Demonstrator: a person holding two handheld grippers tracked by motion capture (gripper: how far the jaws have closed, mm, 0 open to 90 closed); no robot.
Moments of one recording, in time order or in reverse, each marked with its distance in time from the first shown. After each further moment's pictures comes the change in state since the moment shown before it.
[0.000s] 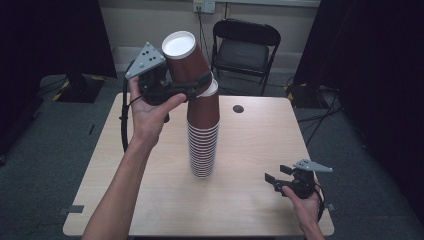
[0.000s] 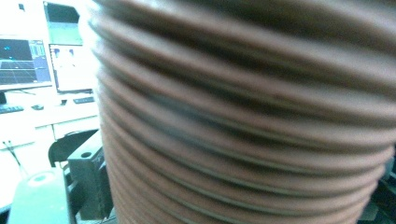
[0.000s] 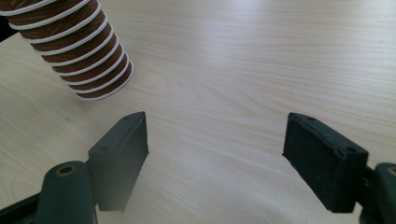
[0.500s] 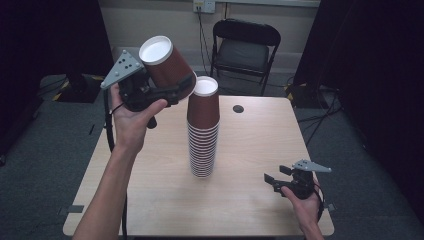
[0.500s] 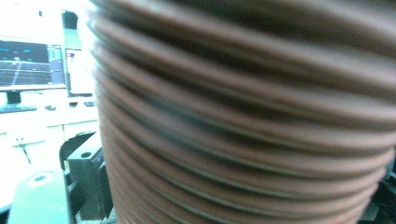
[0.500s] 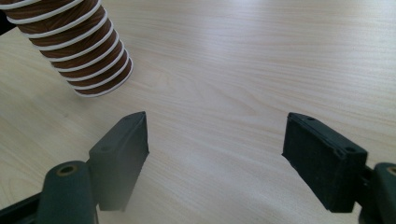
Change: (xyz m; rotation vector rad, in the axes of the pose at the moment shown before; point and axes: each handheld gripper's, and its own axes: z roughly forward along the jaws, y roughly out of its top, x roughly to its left) left arm 0.016 -0.010 -0.035 -0.048 0.054 -0.040; right arm 0.002 0.000 0.001 0.010 -0.006 -0.013
